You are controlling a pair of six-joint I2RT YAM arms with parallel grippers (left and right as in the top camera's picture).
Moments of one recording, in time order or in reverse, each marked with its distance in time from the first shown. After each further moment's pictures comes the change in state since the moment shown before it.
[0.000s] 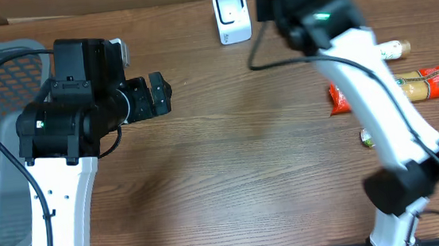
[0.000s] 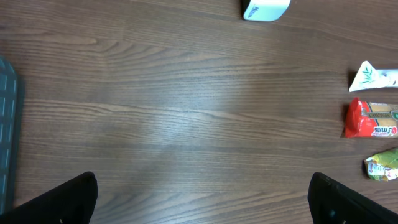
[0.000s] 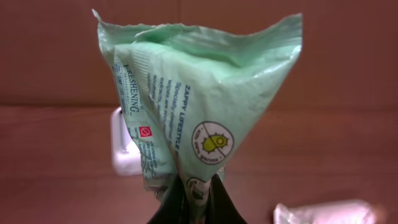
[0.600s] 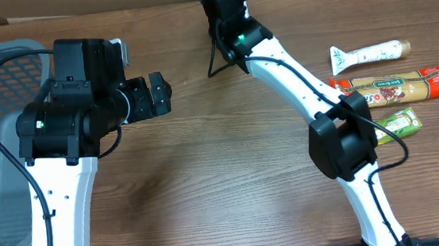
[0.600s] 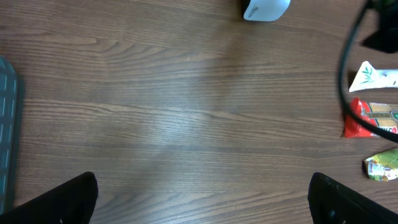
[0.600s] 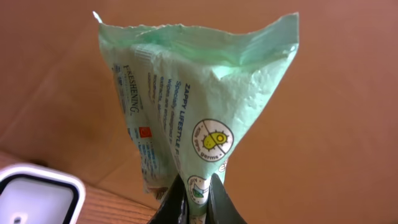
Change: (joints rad) left arm 0.000 0.000 0.000 0.000 0.000 0.000; right arm 0.068 0.391 -0.004 0.854 0.283 -0.921
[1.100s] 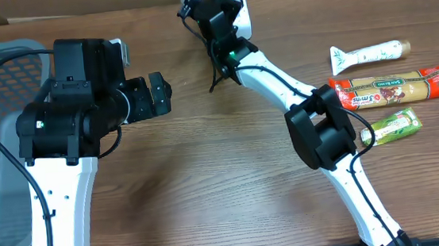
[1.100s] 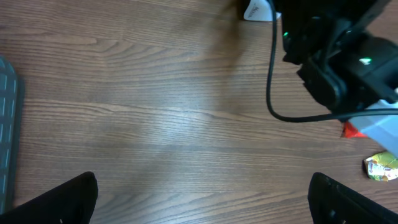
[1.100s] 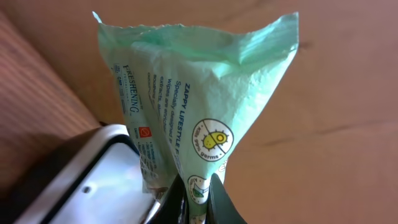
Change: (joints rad) left arm 0.000 0.000 0.000 0.000 0.000 0.000; right arm 0.001 0.197 0.000 0.122 -0.168 -0.266
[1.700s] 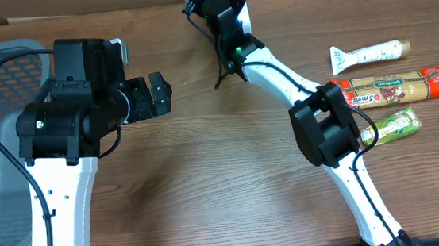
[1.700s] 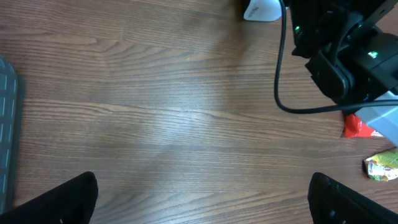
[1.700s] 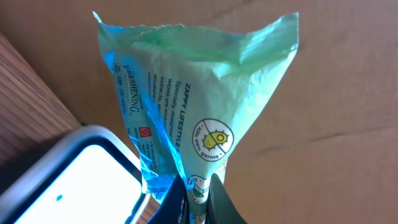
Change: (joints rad) left arm 0.000 0.000 0.000 0.000 0.000 0.000; right arm -0.035 0.003 0.000 0.038 -0.054 -0.053
